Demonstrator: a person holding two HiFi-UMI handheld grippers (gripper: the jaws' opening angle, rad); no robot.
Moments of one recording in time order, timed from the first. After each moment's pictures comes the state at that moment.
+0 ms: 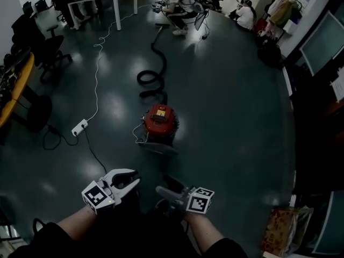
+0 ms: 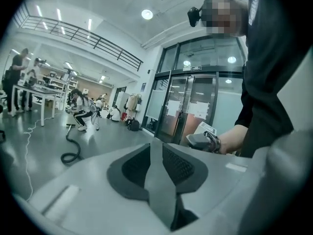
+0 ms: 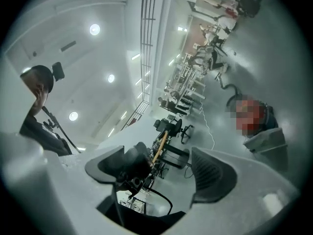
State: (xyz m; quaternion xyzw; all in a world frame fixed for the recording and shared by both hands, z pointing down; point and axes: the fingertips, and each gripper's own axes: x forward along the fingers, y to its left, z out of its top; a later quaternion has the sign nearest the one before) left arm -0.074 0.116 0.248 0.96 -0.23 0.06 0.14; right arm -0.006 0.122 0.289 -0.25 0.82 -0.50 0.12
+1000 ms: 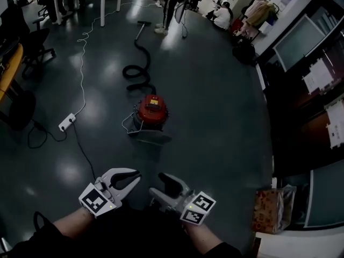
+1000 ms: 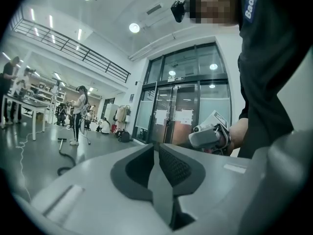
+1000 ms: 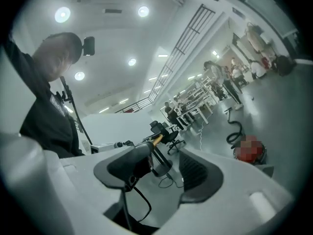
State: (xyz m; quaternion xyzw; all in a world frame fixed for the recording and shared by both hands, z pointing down) left arm -0.173 0.209 0.178 0.98 -0.17 0.01 0.08; right arm -0.129 0.225 0.189 -0.36 0.88 -0.30 0.06
